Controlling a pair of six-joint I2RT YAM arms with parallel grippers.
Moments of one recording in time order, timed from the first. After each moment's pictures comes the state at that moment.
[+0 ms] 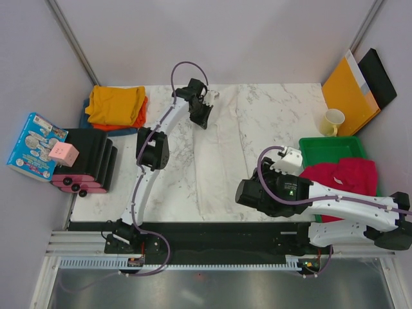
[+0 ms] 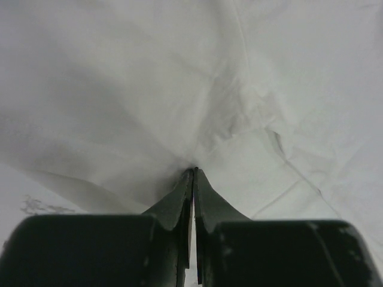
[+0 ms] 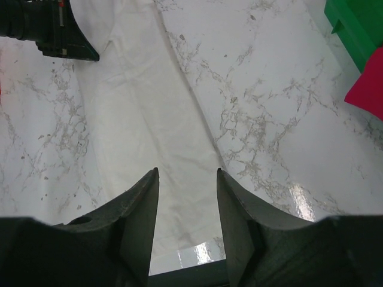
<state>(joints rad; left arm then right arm) -0.40 2.66 2.52 -0.97 0.30 0.19 1.32 1.13 1.15 -1.33 1.08 1.65</state>
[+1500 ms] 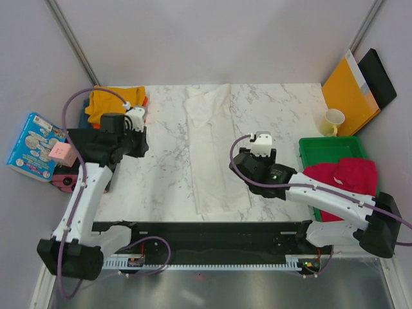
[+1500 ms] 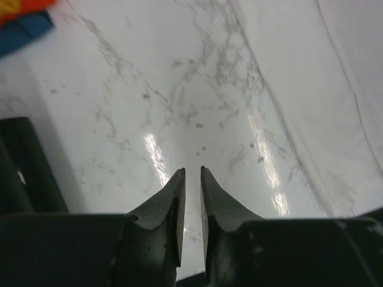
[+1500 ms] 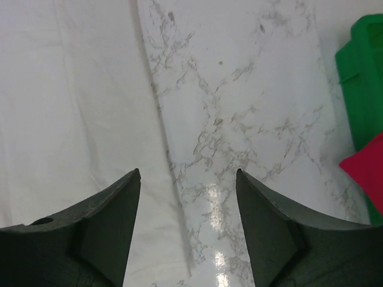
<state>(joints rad) -0.14 1.13 1.11 -0.83 0.19 0.12 1.00 1.26 0.94 -0.66 0.86 0.82</state>
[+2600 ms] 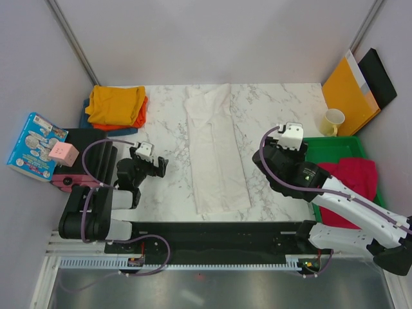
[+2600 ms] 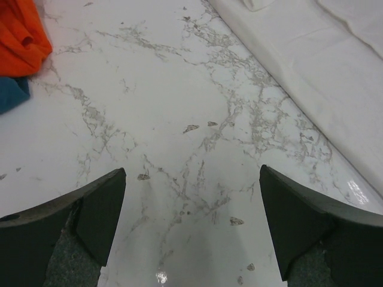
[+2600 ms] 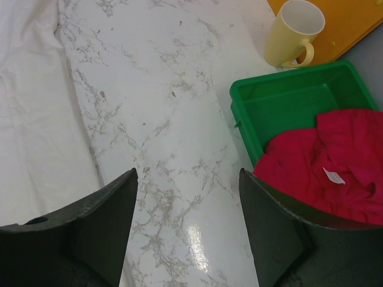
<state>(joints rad) -0.04 1.35 0.18 0.92 0.34 0.13 0.93 1.02 1.06 -0.87 1.08 0.68</state>
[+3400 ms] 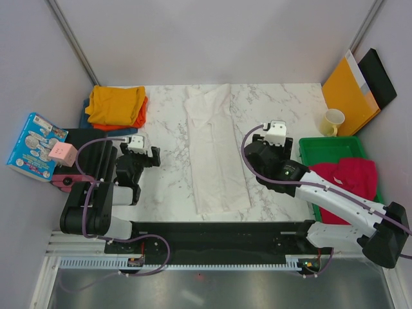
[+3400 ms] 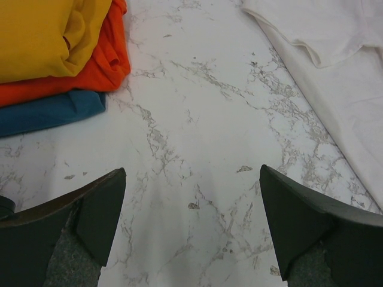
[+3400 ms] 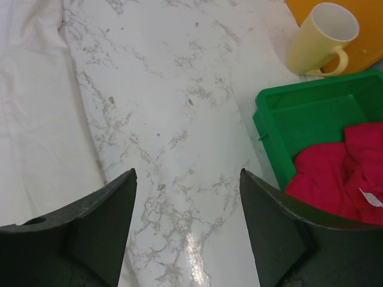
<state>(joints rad) -0.03 1.43 0.22 1.08 0.11 0.04 0.86 1.13 0.93 -0.53 1.07 0.54</state>
